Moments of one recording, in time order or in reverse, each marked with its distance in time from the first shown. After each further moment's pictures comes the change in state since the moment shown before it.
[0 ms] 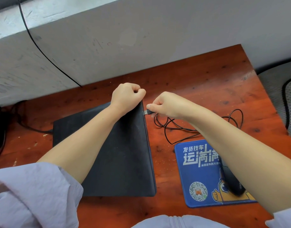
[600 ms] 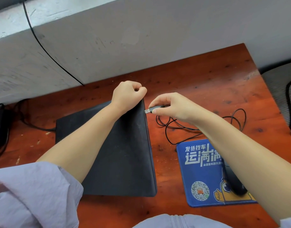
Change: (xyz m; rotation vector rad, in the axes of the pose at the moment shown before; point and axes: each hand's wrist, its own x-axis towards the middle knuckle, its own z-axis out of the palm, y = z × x) left_hand -0.001 -0.001 -0.005 -0.028 0.027 0.011; right_hand -0.009 0.017 0.006 0.358 0.008 -0.152
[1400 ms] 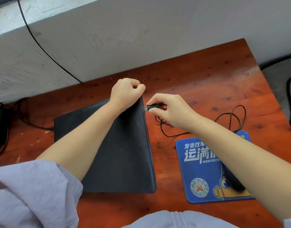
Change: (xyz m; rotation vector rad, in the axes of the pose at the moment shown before) left_hand -0.001 0.003 0.000 -0.007 0.021 -0.011; right_hand -0.008 0.006 0.018 -0.215 0.190 -0.181
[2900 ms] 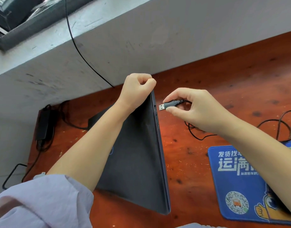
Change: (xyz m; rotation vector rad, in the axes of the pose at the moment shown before) left_hand -0.014 0.004 -0.065 -0.238 0.014 0.049; right_hand 0.006 -0.045 -0.005 0.163 0.021 -0.141
